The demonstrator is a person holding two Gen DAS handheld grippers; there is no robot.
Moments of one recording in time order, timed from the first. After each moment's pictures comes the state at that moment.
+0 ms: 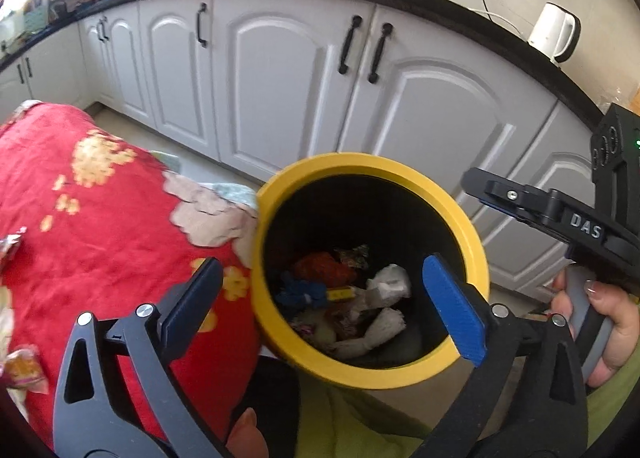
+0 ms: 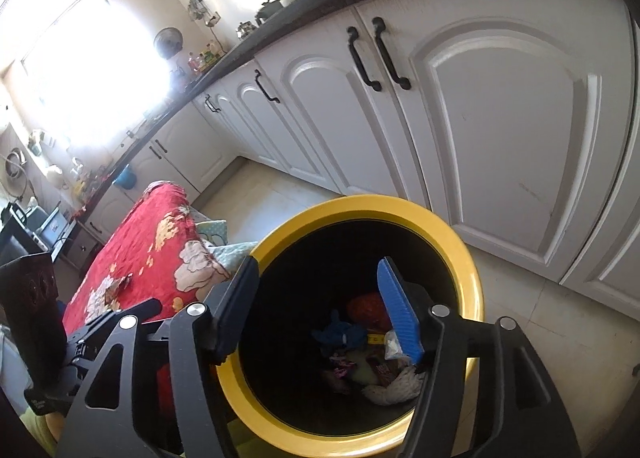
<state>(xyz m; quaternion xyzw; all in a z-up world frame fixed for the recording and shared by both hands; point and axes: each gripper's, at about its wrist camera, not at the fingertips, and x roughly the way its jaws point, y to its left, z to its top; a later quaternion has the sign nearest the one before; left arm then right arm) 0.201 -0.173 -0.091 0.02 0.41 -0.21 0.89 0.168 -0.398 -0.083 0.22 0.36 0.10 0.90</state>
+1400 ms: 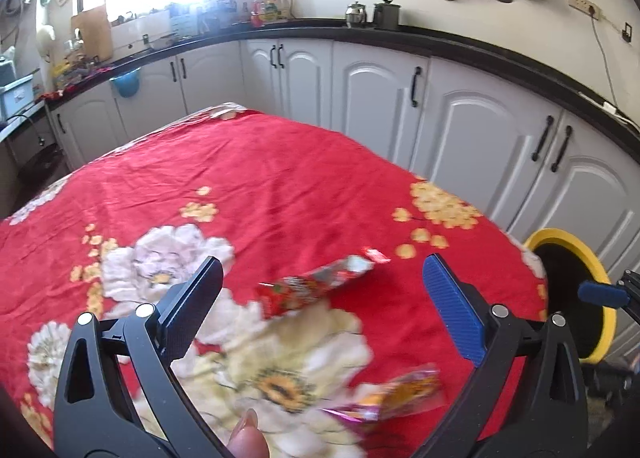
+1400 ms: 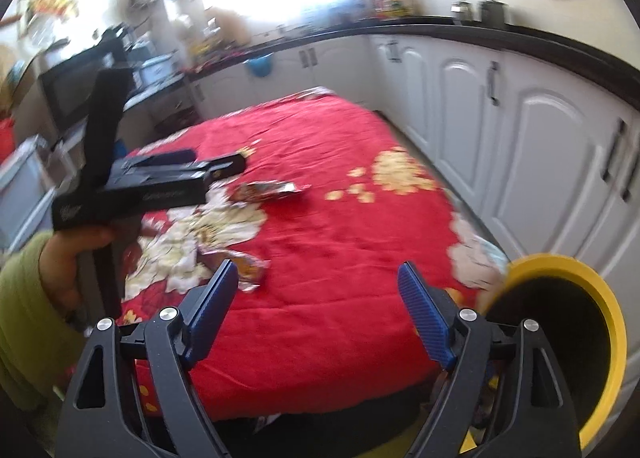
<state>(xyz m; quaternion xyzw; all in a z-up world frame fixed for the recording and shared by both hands) 0.203 0.090 -0.036 0.01 0.34 0.02 0.94 0.152 -0.117 -0.042 -0.04 0.35 0.35 0.87</state>
